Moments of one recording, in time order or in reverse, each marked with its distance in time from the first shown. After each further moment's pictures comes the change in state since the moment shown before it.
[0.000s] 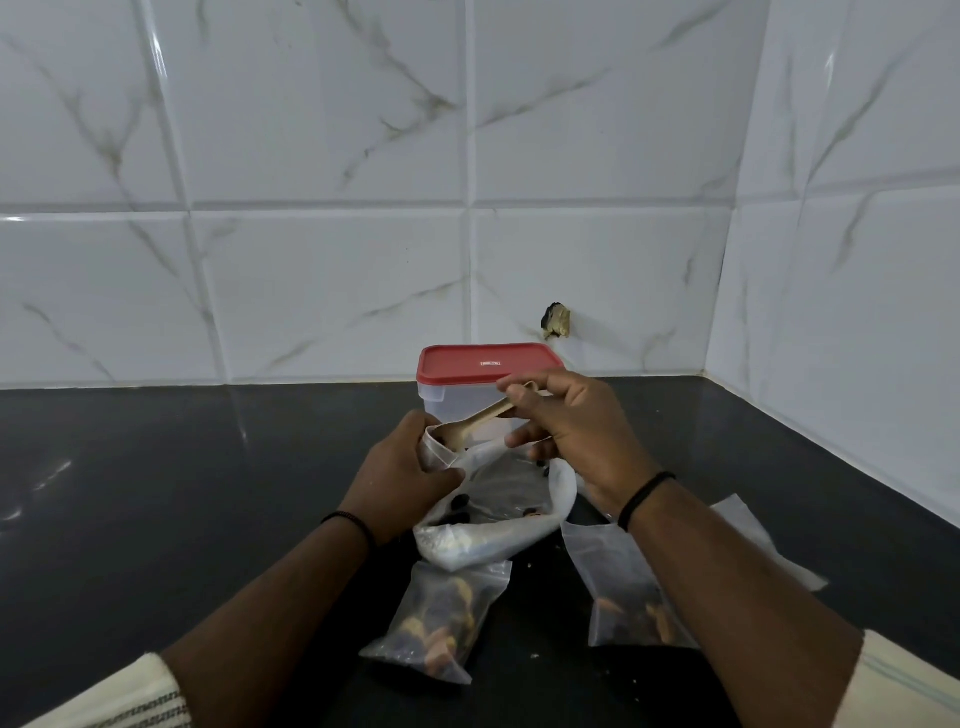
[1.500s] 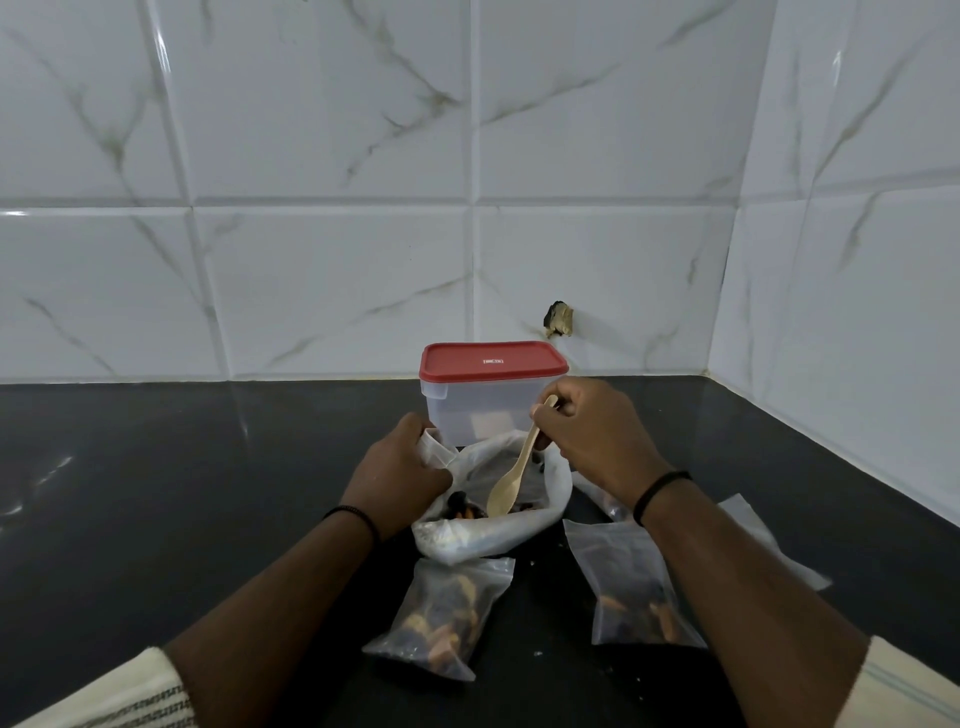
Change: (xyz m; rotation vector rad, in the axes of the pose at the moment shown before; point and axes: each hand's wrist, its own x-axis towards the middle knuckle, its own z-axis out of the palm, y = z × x) left_hand 0.003 -0.003 0.000 0.089 -0.013 -0.100; right_hand 0.008 0.006 -0.015 -0.763 0.120 -0.156
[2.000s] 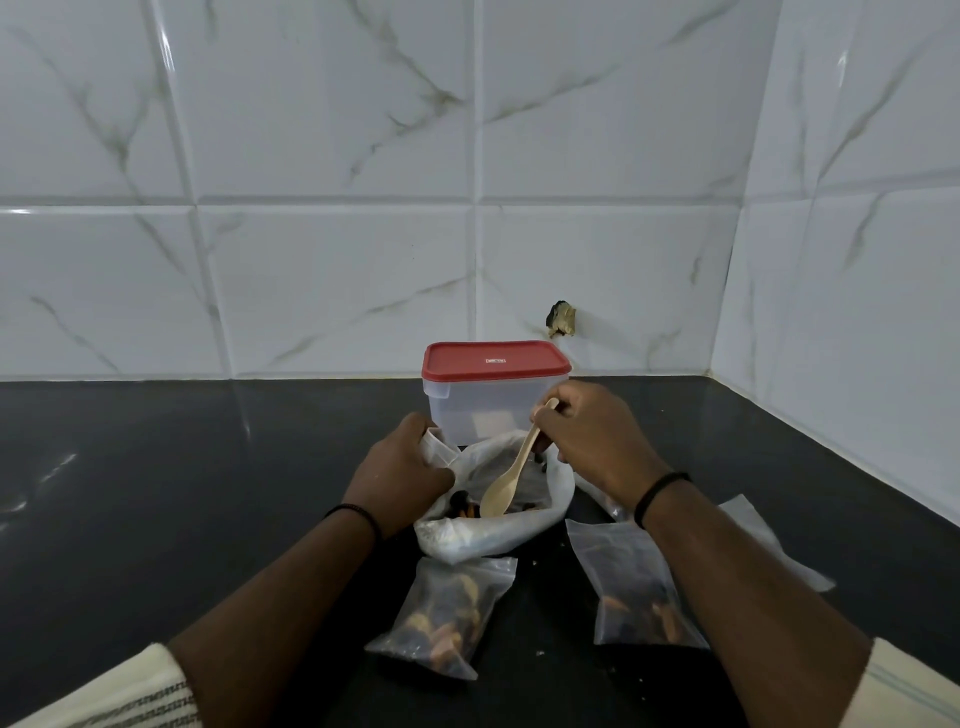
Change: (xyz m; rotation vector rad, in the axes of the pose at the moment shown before) left_hand 0.003 -0.003 0.001 0.006 -0.020 -0.005; right_hand 0.001 0.000 0.003 0.017 -0.060 0.065
